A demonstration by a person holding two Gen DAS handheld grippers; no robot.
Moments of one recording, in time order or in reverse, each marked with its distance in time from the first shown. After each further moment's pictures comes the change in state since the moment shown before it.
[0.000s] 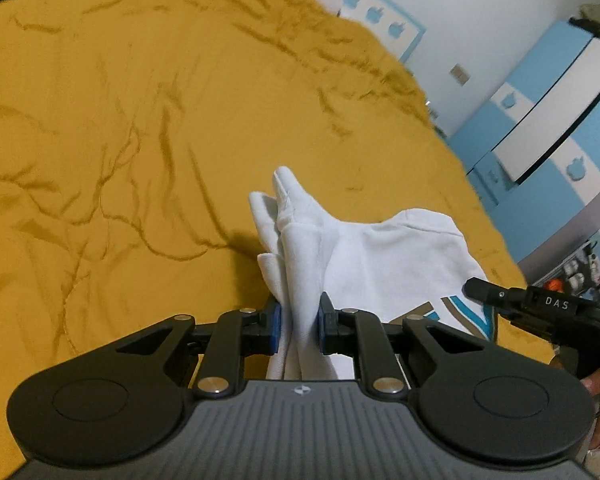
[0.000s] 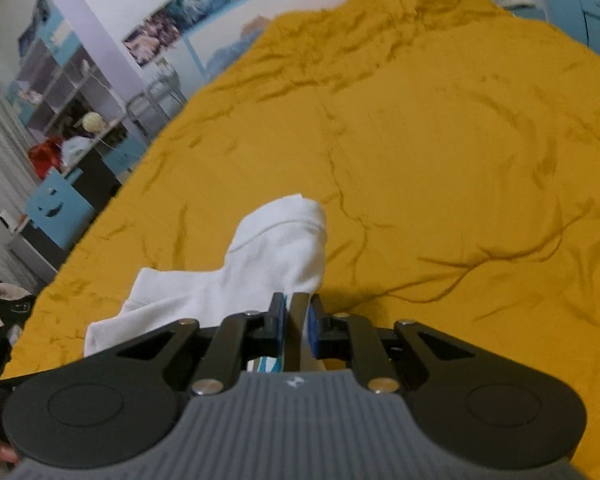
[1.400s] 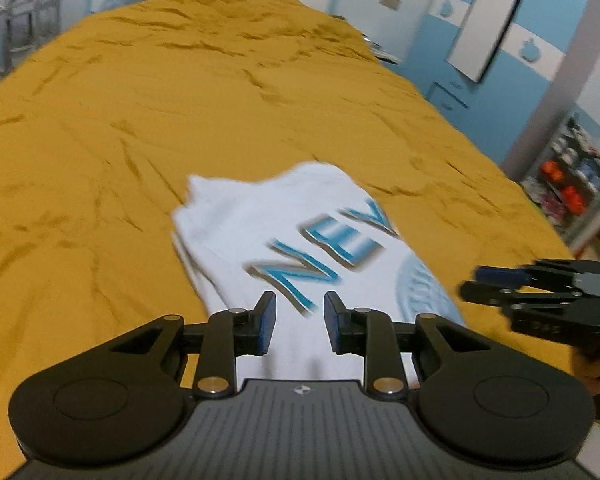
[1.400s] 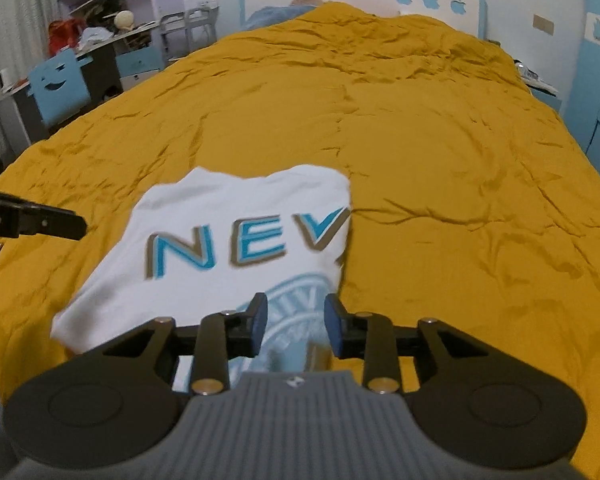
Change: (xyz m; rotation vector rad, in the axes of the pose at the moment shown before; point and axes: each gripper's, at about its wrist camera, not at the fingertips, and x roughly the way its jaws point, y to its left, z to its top) left arm -0.100 -0.093 -0.063 0.365 0.097 0.041; right arm -0.120 0.041 -0.109 -0.402 0.050 -0.158
